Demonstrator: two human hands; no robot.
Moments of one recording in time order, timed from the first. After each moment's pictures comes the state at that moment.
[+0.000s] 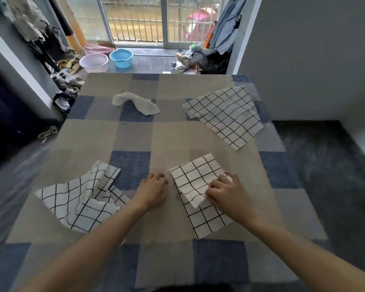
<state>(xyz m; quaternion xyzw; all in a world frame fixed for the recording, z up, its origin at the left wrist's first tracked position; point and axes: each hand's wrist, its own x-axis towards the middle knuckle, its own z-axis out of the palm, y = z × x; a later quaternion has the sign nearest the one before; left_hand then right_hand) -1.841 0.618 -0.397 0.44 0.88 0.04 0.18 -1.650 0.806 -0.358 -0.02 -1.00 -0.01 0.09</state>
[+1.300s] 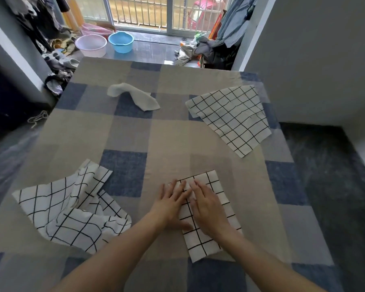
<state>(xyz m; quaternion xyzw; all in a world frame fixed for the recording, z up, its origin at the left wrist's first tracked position) -1.814 0.661 -0.445 0.52 0.81 -0.04 0.27 -1.701 0.776 -0.426 -0.18 -0.95 0.23 0.09</state>
